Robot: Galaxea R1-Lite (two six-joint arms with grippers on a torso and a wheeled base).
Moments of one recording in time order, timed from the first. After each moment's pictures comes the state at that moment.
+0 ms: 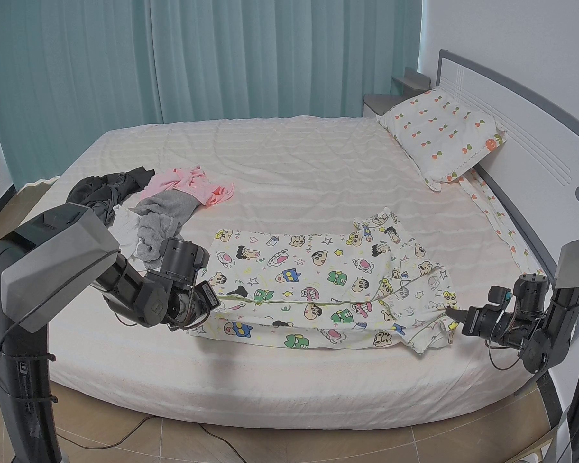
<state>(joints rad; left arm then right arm) -0.31 2.30 -1.13 -0.32 0.21 -0.79 -0.04 2.28 -0.43 -1.38 0.48 0.28</state>
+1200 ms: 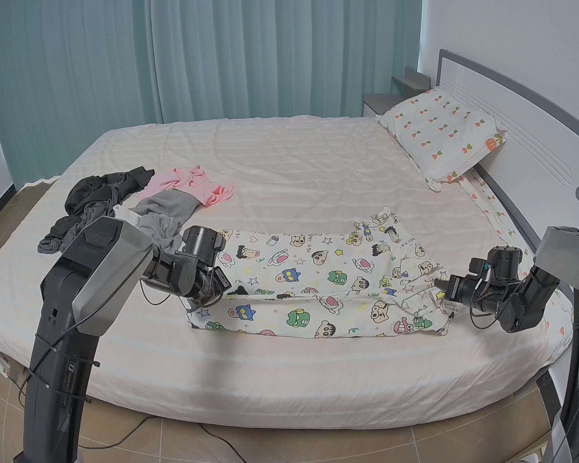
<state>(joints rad) -0.26 2.61 -1.71 0.00 0.21 -0.83 -0.04 2.44 -0.92 -1.06 0.38 0.28</state>
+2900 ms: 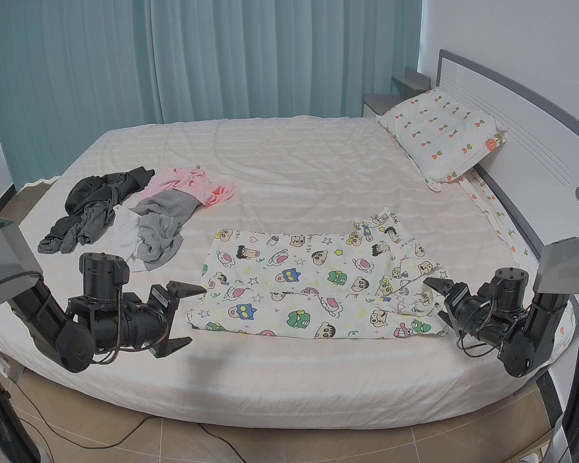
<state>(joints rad) -0.18 1.97 -0.50 -0.87 -0.40 -1.27 0.14 2.29 -0.44 -1.46 0.17 1.02</state>
